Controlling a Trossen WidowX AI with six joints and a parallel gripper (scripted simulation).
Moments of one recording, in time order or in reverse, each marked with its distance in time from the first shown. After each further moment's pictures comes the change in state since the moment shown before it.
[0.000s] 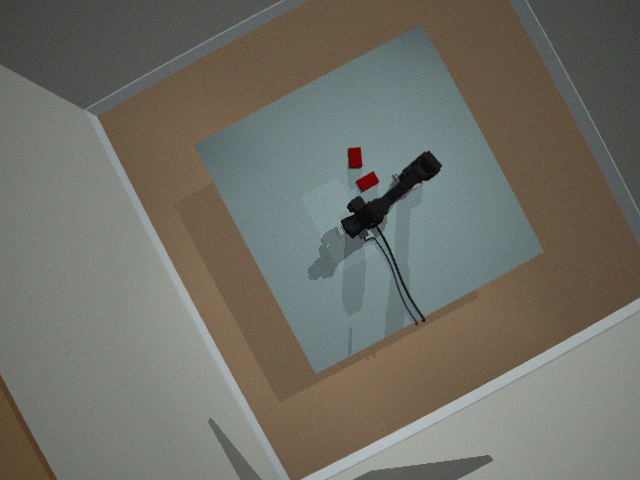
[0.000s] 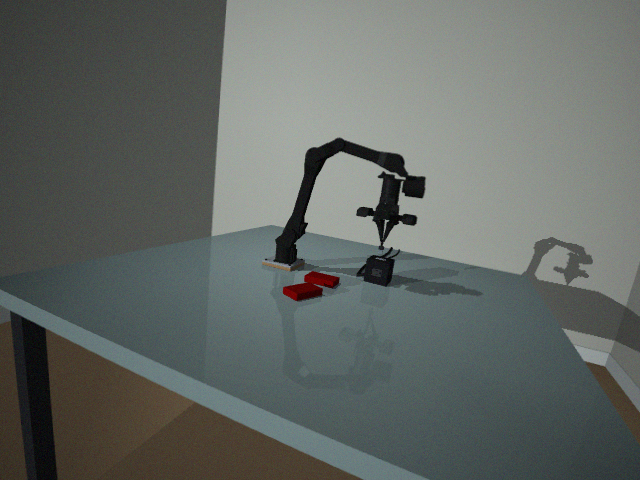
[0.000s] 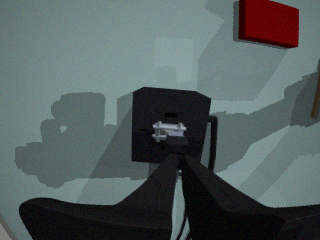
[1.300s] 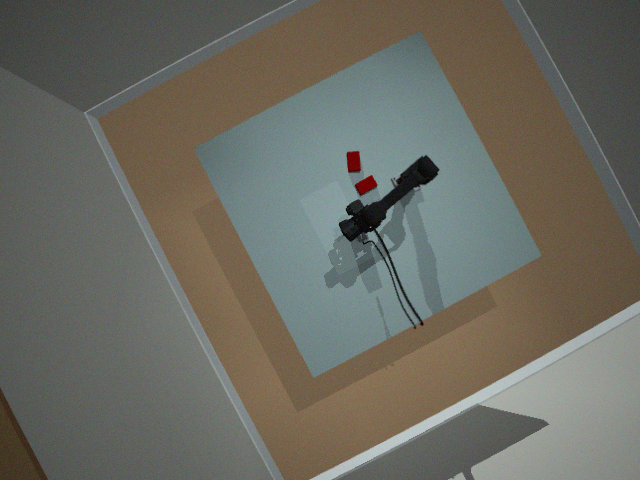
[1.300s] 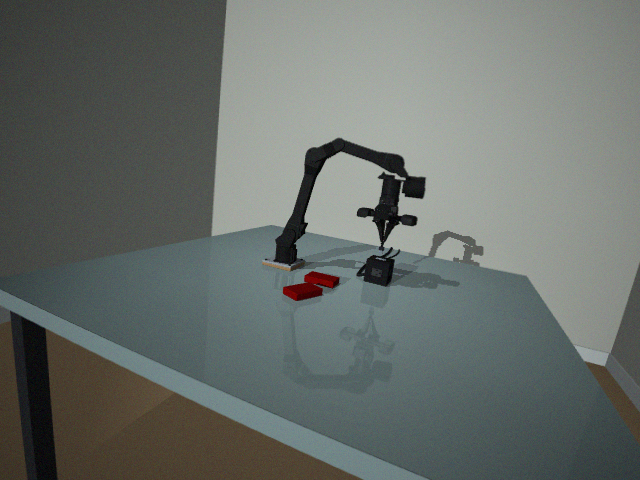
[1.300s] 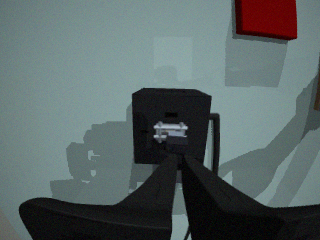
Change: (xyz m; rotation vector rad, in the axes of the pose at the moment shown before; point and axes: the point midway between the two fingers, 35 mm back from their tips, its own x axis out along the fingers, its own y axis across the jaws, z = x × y) arm 0.002 0.001 0.000 0.056 0.003 0.003
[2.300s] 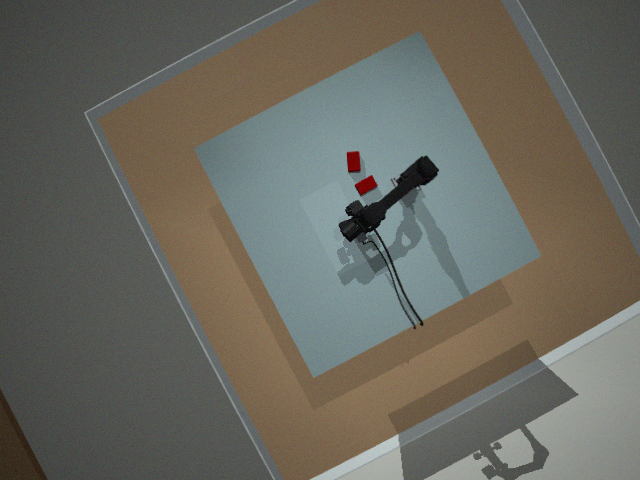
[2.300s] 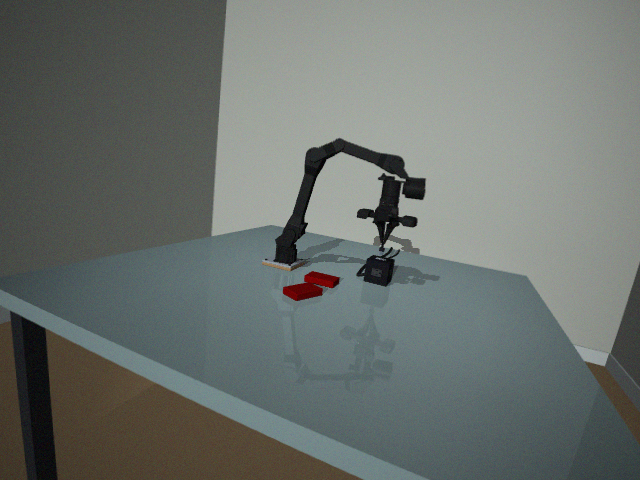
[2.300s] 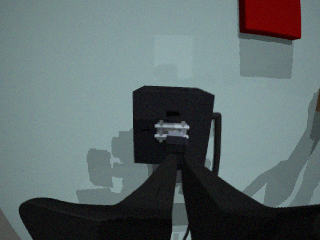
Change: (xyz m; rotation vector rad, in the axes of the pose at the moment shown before) arm 0.004 0.001 -0.001 -0.015 0.010 0.000
